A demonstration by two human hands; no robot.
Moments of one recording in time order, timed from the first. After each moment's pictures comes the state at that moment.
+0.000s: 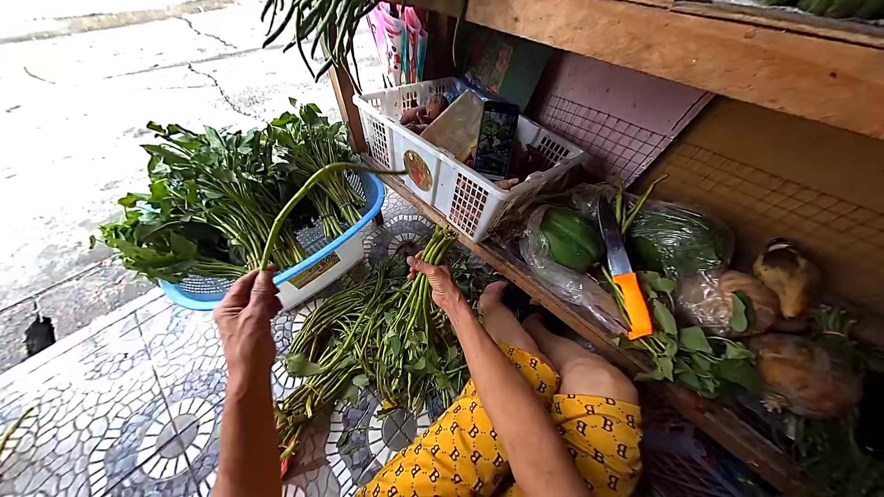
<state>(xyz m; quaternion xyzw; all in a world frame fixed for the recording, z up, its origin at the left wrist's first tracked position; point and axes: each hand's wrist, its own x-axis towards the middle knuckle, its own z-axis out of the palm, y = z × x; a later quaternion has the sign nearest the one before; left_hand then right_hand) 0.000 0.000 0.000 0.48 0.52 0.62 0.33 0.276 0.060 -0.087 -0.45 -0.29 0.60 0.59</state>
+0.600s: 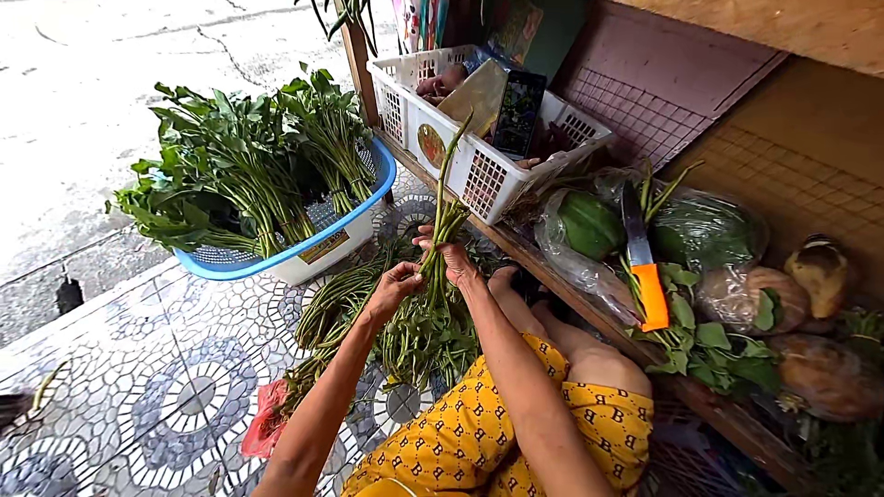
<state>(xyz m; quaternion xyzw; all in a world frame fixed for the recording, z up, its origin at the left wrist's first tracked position) 0.120 0.036 -0.122 0.48 0.38 0.40 0.68 0.289 0.056 -0.079 -0.41 -0.37 0.63 0.55</state>
